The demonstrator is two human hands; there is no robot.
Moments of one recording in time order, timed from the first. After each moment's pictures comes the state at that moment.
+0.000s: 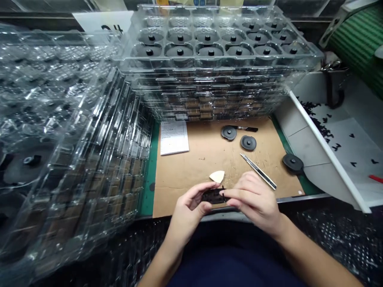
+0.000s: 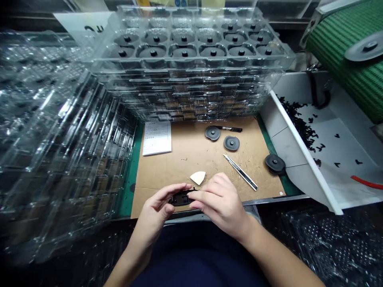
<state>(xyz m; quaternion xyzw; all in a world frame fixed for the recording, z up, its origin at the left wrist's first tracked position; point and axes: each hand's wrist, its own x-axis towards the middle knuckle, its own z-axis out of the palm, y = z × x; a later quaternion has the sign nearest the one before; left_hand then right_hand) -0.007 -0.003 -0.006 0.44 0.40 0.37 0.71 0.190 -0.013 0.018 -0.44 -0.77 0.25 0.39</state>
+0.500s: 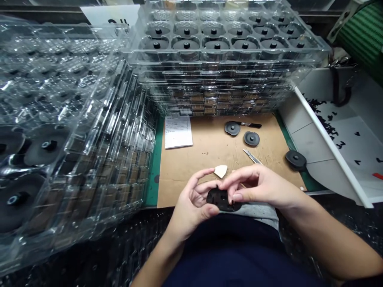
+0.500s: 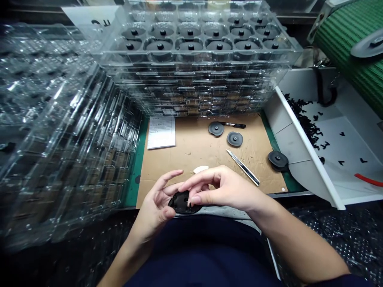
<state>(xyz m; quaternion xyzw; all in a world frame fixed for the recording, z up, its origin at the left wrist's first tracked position) -0.007 -0.008 0.008 0.32 0.30 0.38 0.81 0.196 0.015 0.047 -0.37 -0.46 0.77 0.26</state>
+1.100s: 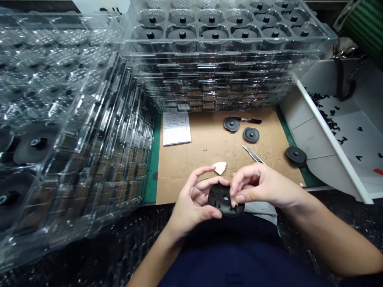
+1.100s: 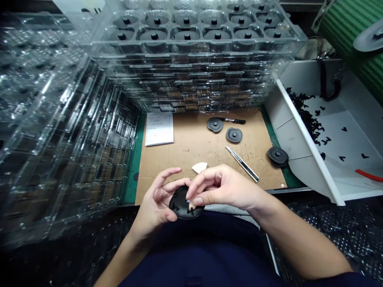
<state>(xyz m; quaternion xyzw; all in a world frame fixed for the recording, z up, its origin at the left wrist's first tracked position) -0.004 -0.007 0.010 0.31 0.27 0.38 0.83 0.200 0.009 0.044 -0.34 -0.36 0.83 0.27</state>
